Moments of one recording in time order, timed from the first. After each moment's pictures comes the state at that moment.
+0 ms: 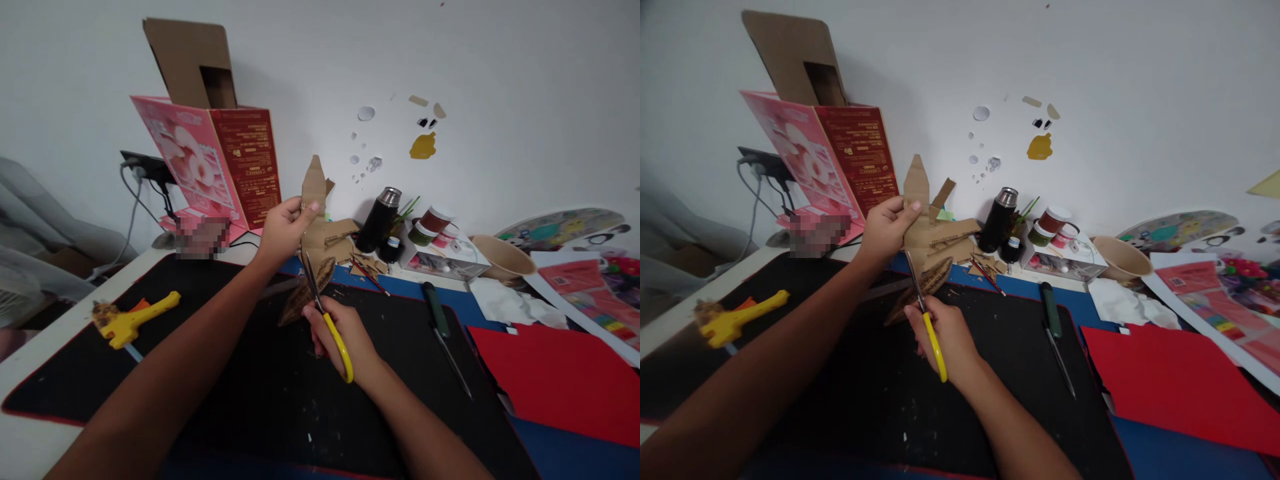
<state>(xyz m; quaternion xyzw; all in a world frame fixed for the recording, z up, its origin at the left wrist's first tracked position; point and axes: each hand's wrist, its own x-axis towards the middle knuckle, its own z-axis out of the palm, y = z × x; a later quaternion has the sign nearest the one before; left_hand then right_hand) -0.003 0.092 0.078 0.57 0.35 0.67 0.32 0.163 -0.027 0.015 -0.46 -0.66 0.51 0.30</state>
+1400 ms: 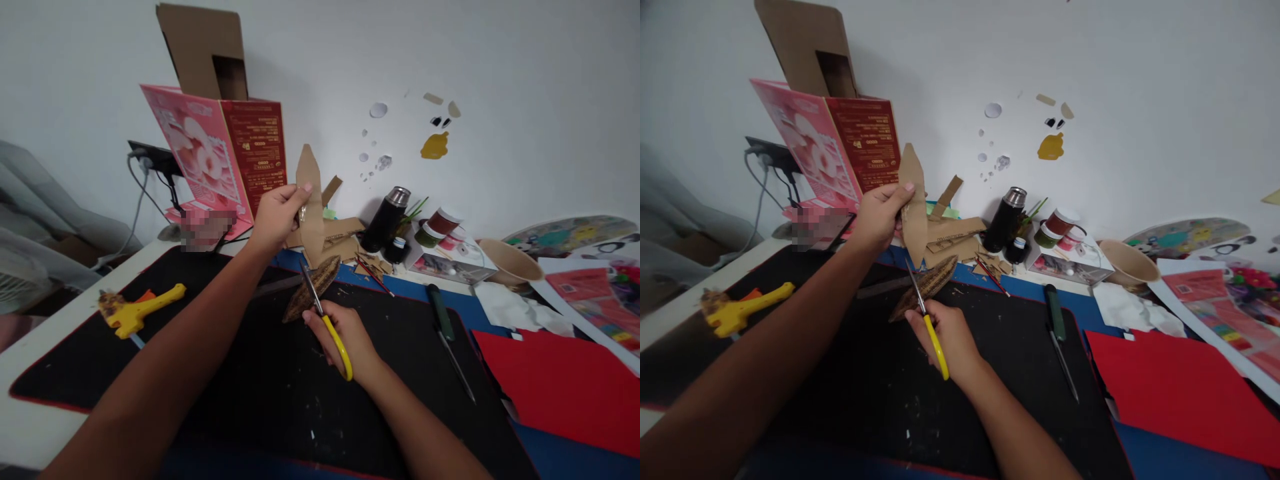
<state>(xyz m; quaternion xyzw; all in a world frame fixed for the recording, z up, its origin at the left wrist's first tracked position) -0.026 0.103 0.087 0.52 0.38 0.68 0.35 0.162 -0.028 0.011 -0.48 -0.67 0.50 0.27</state>
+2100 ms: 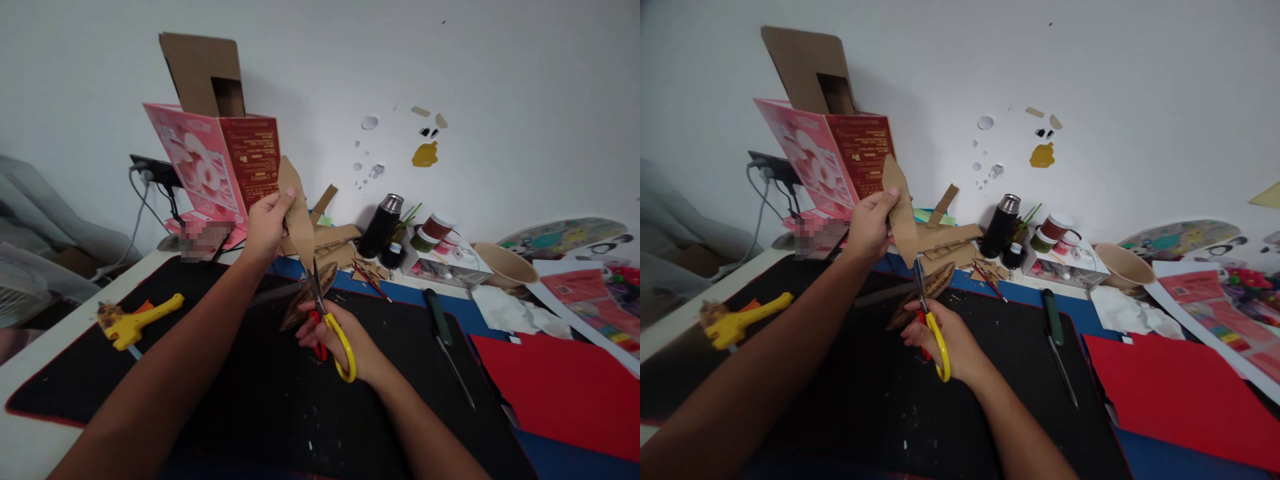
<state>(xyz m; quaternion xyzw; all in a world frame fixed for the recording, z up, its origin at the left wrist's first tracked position) -0.033 0.111 0.080 0.46 0.37 0.73 0.36 0.177 -0.017 0.008 -0.32 -0.63 0.64 0.30</state>
